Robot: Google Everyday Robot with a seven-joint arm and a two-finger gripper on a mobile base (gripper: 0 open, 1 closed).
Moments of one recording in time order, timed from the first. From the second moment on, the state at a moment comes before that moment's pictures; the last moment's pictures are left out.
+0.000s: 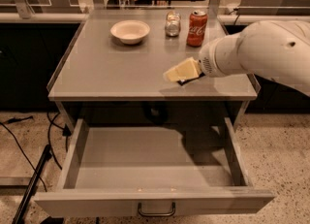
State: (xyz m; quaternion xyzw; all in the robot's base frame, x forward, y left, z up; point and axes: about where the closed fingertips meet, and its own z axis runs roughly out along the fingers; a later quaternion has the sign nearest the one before) arm 0.618 -0.122 0.890 -0.28 0.85 0.05 0.45
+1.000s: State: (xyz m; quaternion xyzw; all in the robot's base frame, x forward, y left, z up) arm 0.650 -0.126 0.865 -0.26 0.87 0.04 0.42
